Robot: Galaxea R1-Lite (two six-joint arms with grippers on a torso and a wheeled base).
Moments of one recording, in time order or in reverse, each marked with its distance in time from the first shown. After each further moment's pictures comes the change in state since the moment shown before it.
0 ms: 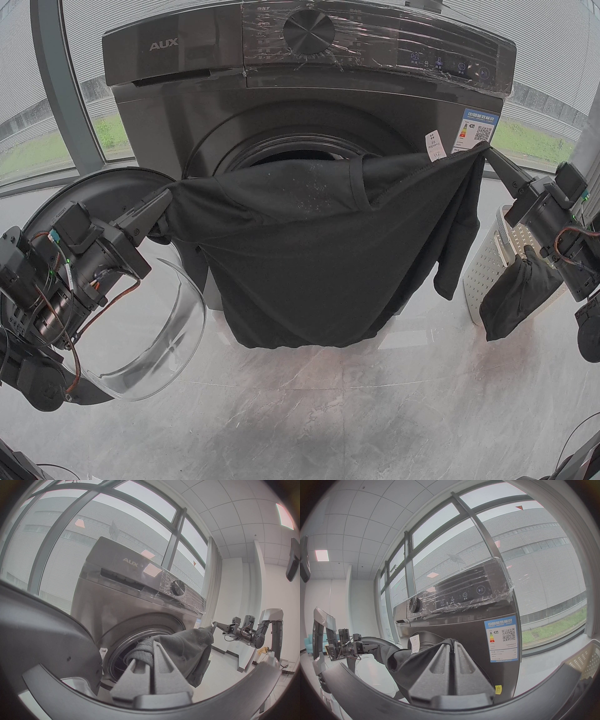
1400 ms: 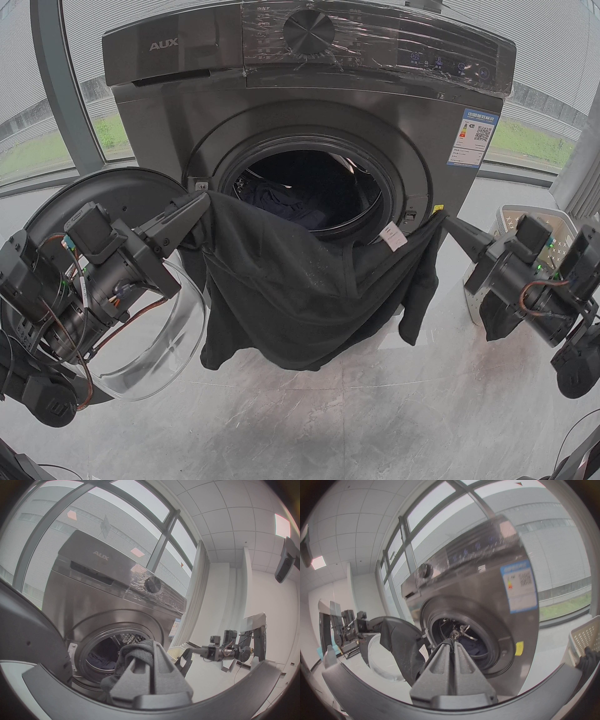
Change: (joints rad) left arm -0.166 -0.009 -0.004 0.000 0.015 0.015; right arm 0.138 0.073 0.146 0.004 -0.049 -0.006
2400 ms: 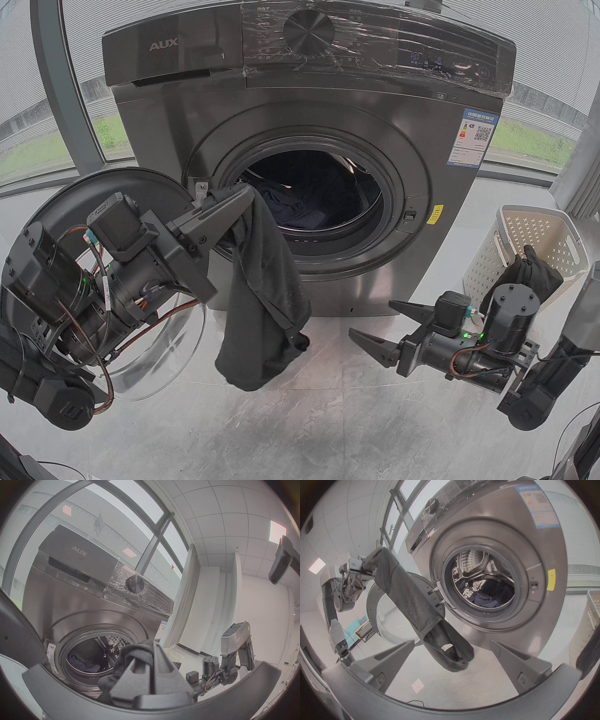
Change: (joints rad) left arm -0.120 0.041 -0.076 0.000 -0.006 0.006; right arm 0.153 0.288 0.073 -0.017 0.002 -0.006
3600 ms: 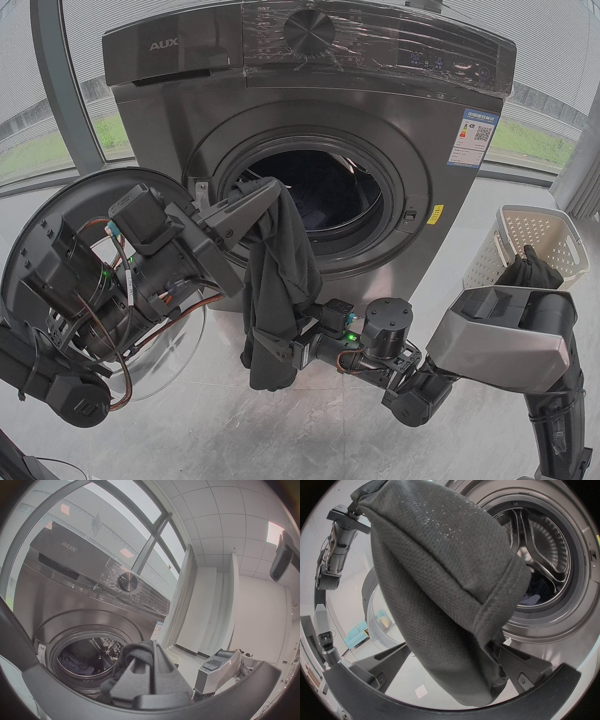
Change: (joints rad) left arm -0.053 0.047 -0.073 0.017 0.017 0.015; right arm 0.135 0.505 -0.589 -0.020 0.021 -0.010
